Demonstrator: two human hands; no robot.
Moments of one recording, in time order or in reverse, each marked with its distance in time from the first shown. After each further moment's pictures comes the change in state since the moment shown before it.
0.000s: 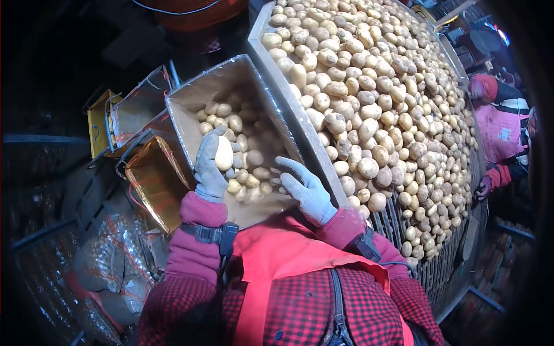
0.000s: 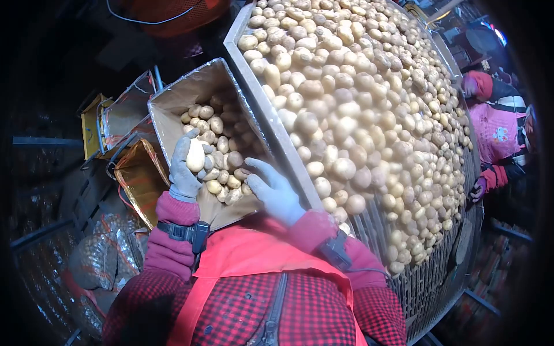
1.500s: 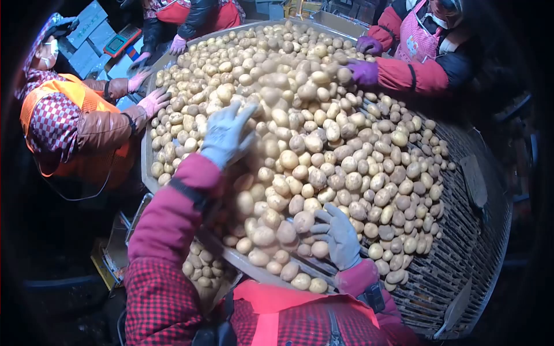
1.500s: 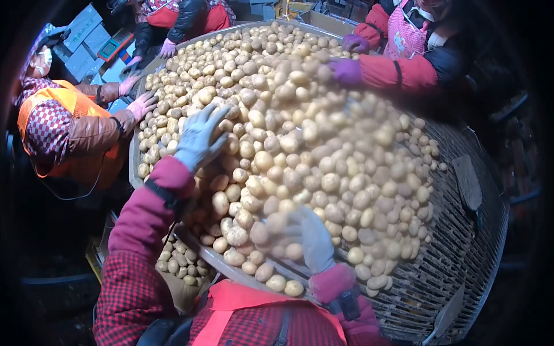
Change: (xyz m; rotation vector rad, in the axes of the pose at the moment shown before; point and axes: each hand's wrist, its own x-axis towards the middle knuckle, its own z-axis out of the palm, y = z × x) left_hand 0.145 -0.050 0.406 1.669 -0.776 1.412; right_hand -0.140 0.038 -0.228 0.551 0.621 -0.435
